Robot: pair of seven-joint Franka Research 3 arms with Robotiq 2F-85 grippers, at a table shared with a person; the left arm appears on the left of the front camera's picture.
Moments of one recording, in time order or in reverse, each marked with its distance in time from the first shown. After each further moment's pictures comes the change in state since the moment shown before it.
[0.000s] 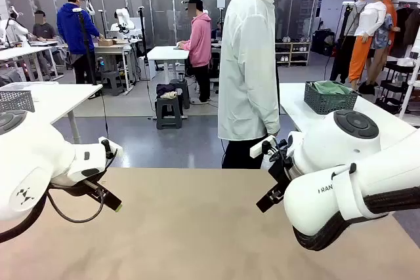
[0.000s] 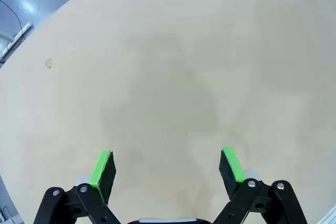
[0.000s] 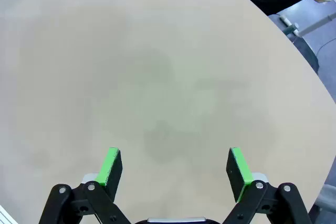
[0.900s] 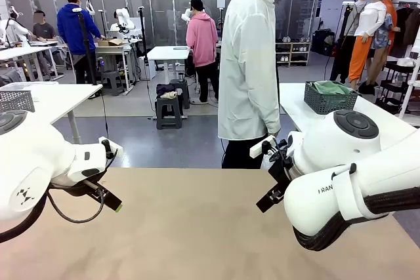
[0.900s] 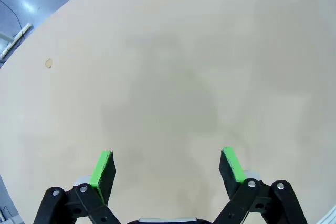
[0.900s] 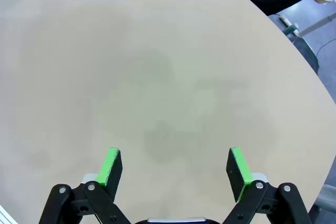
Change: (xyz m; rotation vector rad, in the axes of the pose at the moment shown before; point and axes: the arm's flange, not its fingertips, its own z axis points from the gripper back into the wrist) left arm 0.000 -0.001 0.000 0.000 0.000 -0.001; right arm 0.000 0.000 0.000 0.000 0.000 0.002
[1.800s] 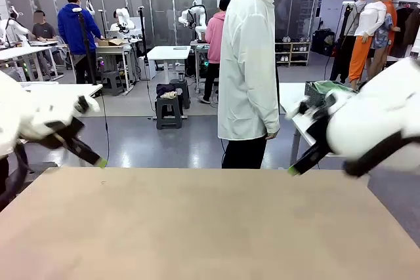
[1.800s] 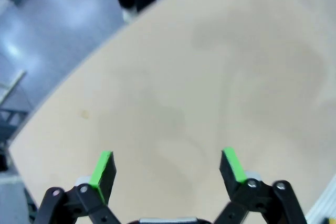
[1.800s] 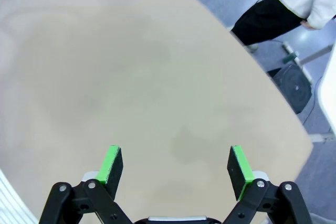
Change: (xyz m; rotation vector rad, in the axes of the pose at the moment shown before) left arm 0.046 0.092 0.078 -0.119 -0.171 -0.128; right arm 0.011 -0.108 0.087 0.081 -0.112 0.114
